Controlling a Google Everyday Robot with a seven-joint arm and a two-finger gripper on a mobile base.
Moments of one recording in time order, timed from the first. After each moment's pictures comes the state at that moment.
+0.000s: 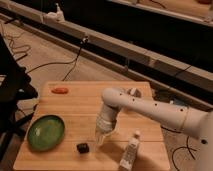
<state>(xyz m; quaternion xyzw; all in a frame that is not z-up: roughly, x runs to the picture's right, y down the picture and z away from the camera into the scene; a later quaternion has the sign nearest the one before) -0.025 0.266 0.708 -0.49 -0.31 -0.18 0.79</state>
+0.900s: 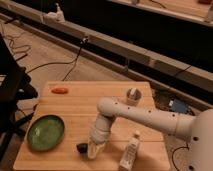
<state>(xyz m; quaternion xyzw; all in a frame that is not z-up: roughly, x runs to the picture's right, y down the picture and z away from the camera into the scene) -0.067 0.325 0.697 -0.52 -0.38 -0.19 0.74</state>
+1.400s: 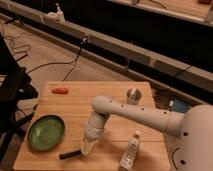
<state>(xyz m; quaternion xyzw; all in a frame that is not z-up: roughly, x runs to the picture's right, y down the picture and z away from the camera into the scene) -0.098 0.282 0.722 -0.47 -0.41 -0.19 0.76</state>
